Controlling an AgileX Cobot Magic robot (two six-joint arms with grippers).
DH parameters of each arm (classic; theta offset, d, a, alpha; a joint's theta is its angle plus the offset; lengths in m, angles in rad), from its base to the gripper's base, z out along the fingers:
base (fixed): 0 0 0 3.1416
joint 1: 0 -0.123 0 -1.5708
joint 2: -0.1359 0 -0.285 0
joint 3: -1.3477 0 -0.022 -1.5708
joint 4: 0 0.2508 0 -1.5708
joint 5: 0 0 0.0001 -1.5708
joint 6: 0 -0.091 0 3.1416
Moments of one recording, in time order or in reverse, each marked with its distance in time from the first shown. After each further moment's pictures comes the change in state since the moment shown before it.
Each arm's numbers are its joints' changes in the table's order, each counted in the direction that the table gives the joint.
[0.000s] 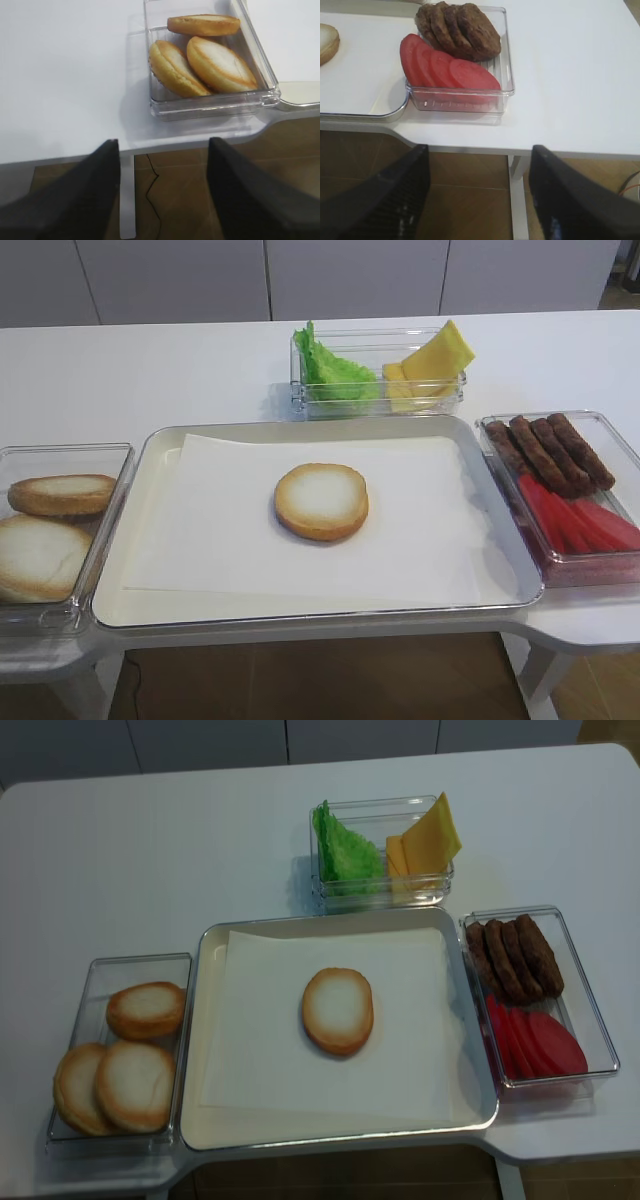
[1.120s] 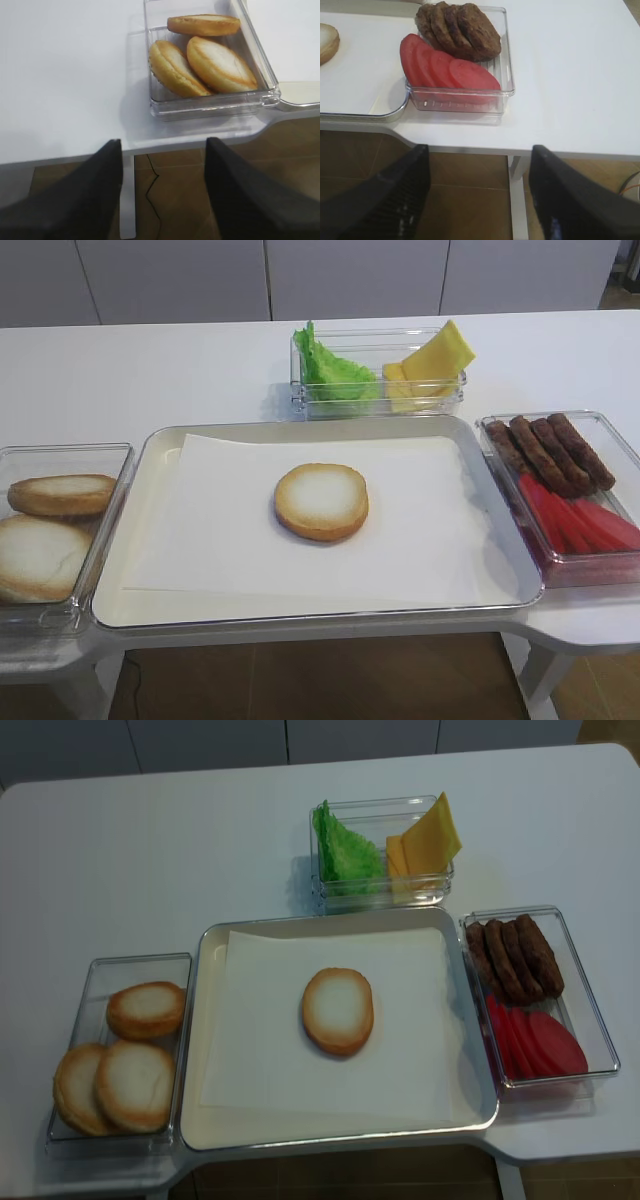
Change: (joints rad) left arm 0.000 0.000 0.000 -0.002 0.000 0.000; right arm 0.000 0.000 0.000 0.000 0.000 0.002
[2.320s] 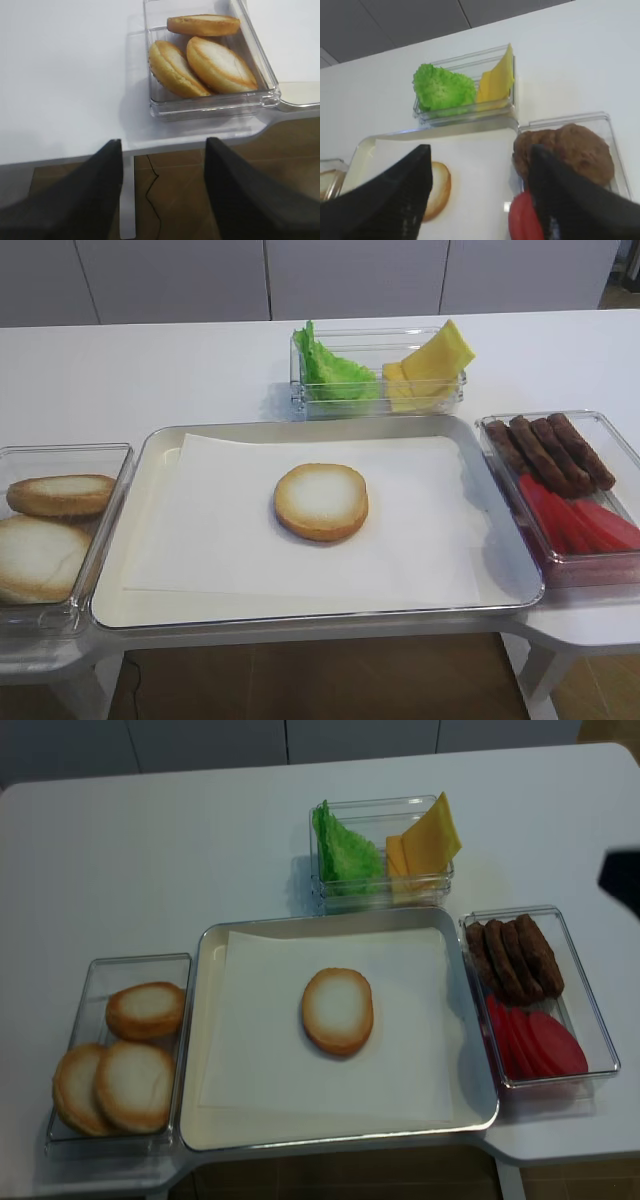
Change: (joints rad) left arm 0.000 0.000 0.000 0.000 -0.001 0.000; right arm 0.000 -0.861 0.449 0.445 -0.336 0.036
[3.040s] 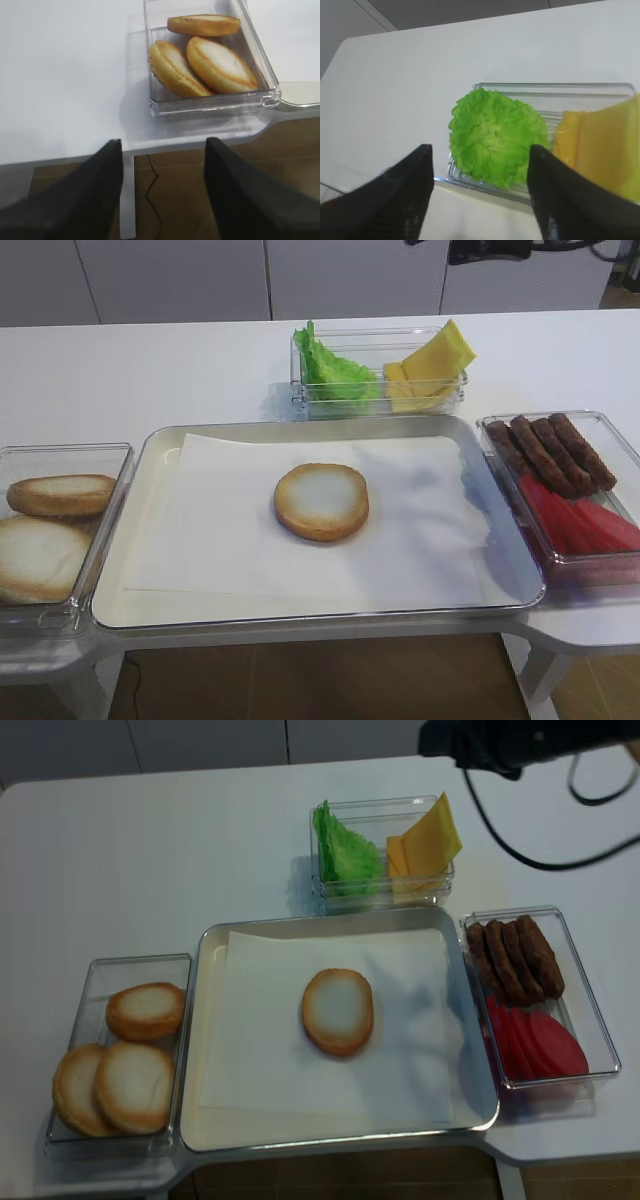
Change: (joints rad) left arm 0.000 0.000 0.000 0.000 0.000 0.000; right arm -0.231 -0.851 0.590 0.182 -0.079 0.148
